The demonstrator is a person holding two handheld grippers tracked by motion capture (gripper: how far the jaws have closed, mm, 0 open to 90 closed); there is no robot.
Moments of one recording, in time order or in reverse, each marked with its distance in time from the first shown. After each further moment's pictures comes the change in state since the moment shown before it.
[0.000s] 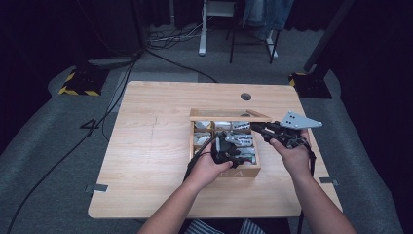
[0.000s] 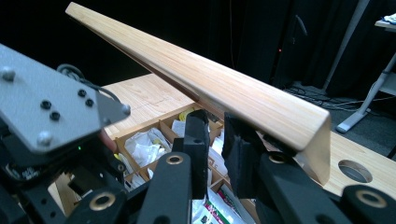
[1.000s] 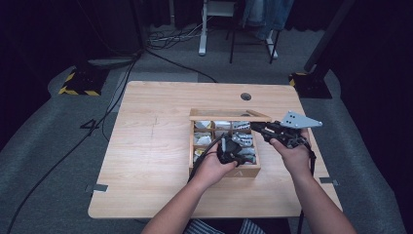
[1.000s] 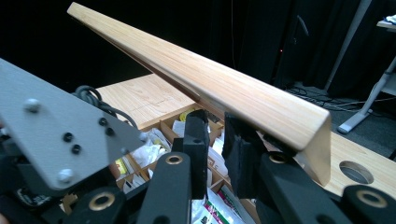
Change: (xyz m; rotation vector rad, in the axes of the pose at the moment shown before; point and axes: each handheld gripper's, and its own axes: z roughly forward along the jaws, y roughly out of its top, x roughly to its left) left arm -0.003 0.006 0.012 0.044 -0.041 0.000; right arm -0.001 0.000 0.000 0.002 0.005 0.002
